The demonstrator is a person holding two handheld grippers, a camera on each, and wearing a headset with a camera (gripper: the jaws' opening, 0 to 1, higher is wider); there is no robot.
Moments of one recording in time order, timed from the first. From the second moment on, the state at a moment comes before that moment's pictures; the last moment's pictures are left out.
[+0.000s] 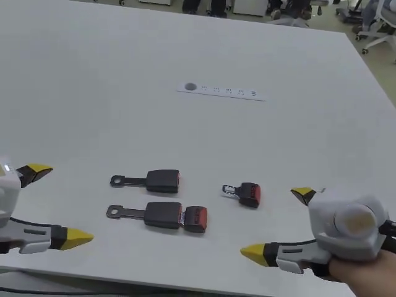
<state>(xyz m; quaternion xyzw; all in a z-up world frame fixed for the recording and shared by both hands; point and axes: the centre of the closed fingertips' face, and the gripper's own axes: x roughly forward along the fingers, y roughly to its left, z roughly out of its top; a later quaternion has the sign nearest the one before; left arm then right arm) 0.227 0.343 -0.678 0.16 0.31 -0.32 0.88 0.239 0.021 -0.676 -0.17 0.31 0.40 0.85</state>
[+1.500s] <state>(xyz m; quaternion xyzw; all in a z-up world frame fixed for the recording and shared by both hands) 0.224 0.335 -0.680 0.15 0.30 -0.32 0.88 0.234 0.039 -0.681 -0.18 0.31 0.41 0.84</state>
